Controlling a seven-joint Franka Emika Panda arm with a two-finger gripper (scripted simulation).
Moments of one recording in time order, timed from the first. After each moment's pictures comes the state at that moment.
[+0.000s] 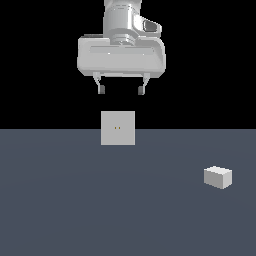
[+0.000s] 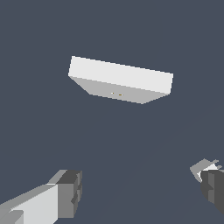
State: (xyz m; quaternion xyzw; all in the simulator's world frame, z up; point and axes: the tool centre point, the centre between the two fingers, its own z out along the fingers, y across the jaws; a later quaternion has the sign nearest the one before) arm 0.005 0.015 0.189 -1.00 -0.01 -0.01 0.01
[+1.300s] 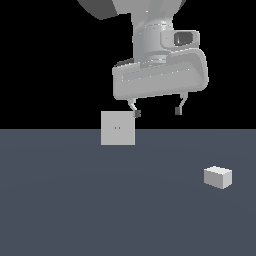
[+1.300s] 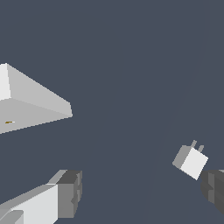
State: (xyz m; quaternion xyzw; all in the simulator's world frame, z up) arm -0.006 -0.065 0.136 -0.98 0.20 -0.07 -0.03
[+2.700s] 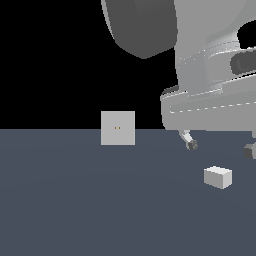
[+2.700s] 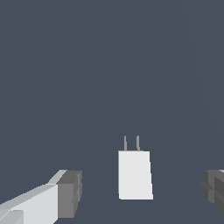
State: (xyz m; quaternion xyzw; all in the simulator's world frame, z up) arm -0.066 -0.162 0.064 -0.87 0.47 -0.13 -0.07
